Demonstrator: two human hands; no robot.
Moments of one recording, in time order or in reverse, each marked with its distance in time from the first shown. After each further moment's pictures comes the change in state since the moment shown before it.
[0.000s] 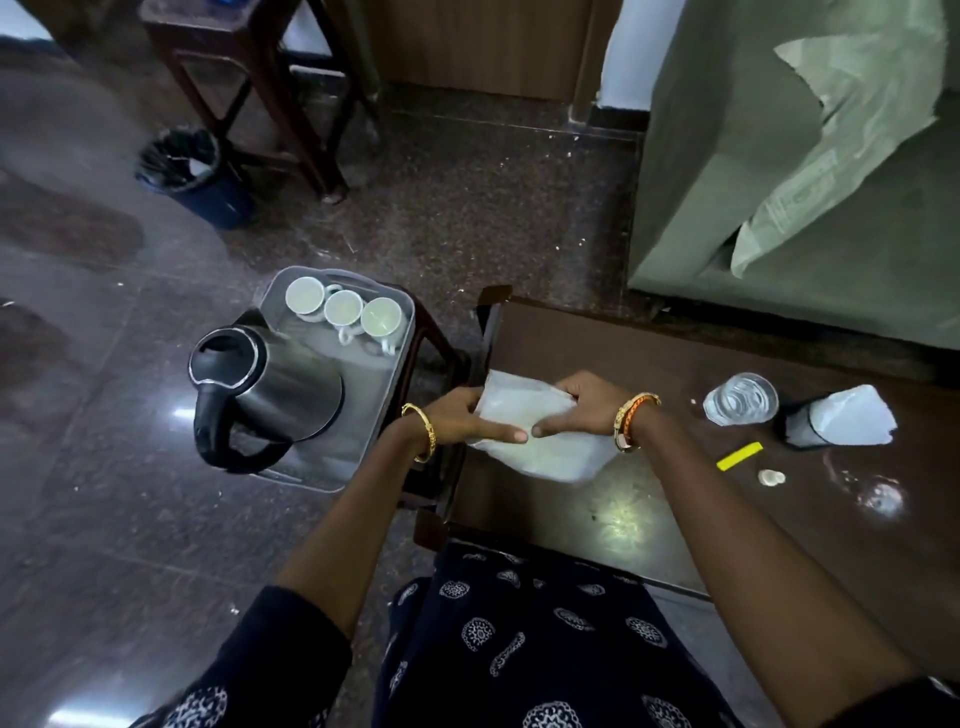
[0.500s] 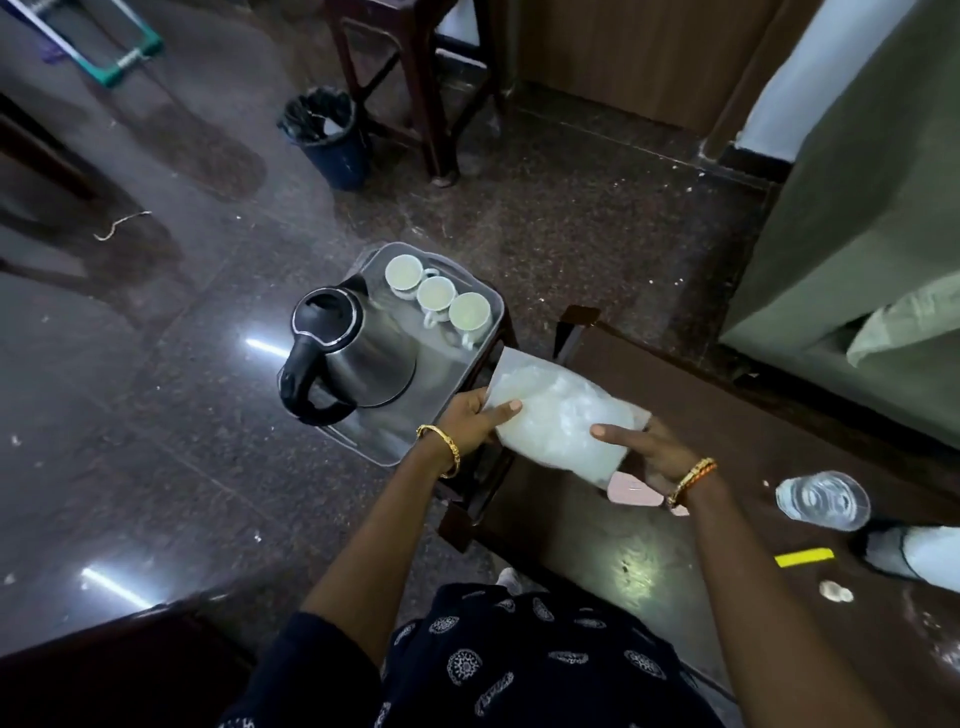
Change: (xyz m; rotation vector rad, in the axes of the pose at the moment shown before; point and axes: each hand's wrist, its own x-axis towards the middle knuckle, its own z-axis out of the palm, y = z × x) left_hand -0.026 -0.035 -0.022 -0.383 0.511 0.031; right_hand 0.031 0.005 0.019 0.957 -0.113 -0.003
